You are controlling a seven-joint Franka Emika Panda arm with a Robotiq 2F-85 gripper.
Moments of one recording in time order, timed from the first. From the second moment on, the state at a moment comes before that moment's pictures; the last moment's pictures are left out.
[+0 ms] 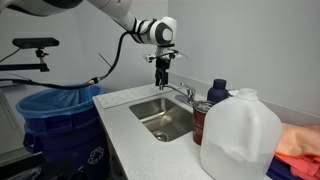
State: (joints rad) arm 0.21 0.55 -0.03 -1.43 0.10 1.86 0.68
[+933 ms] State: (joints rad) arm 0.19 0.48 -0.04 -1.53 0.04 1.86 0.68
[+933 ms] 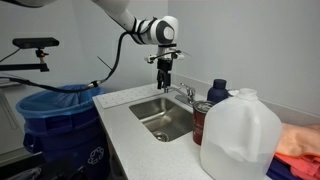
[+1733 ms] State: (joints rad) arm 0.16 0.37 -0.02 -1.57 0.12 1.86 0.56
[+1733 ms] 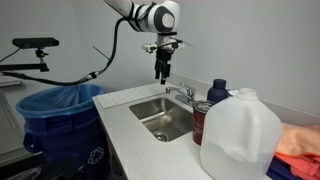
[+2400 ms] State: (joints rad) arm 0.10 0.17 -0.02 -1.65 0.12 1.77 0.46
